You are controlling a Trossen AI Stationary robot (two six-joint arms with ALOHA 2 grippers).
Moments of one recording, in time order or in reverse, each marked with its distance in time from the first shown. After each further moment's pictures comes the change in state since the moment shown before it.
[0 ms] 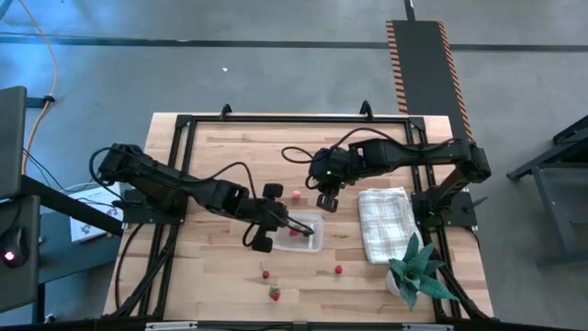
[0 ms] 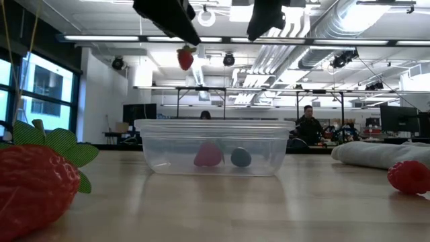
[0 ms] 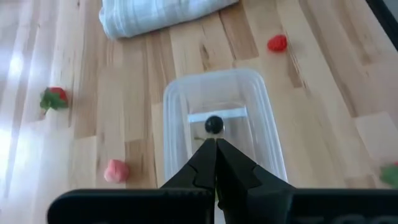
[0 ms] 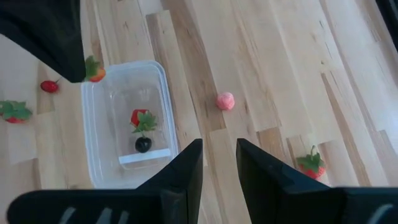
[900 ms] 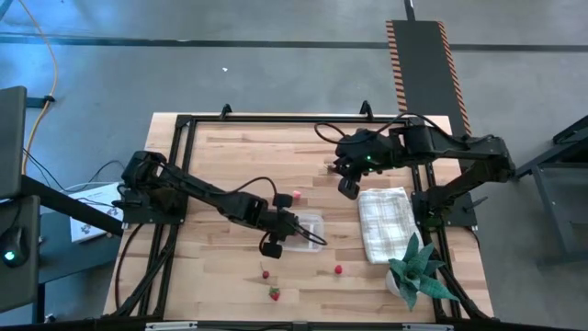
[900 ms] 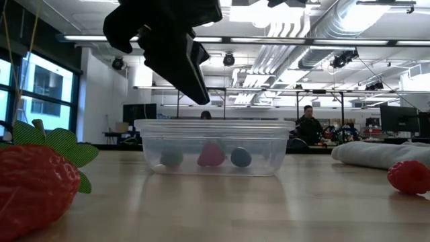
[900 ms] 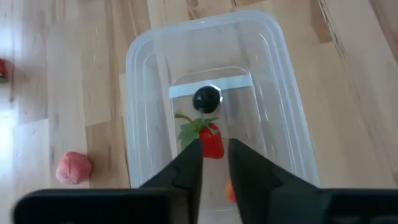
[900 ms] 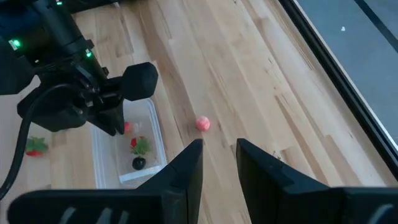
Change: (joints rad) left arm 0.013 0.200 -0.002 0.061 0.018 0.013; right arm 0.000 -0.211 0.000 -0.041 0.102 0.042
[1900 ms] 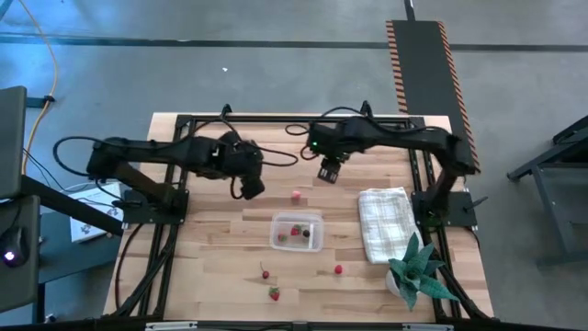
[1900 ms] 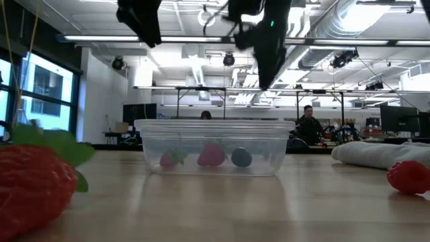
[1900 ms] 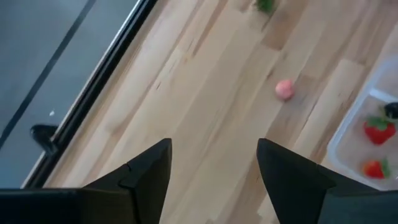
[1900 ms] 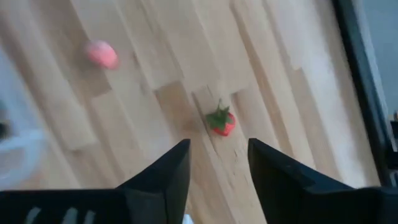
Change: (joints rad) left arm 0.235 -0.355 0.229 -0.752 -0.303 -0.439; right arm -0.276 0.373 0.000 -0.112 -0.036 -0.188
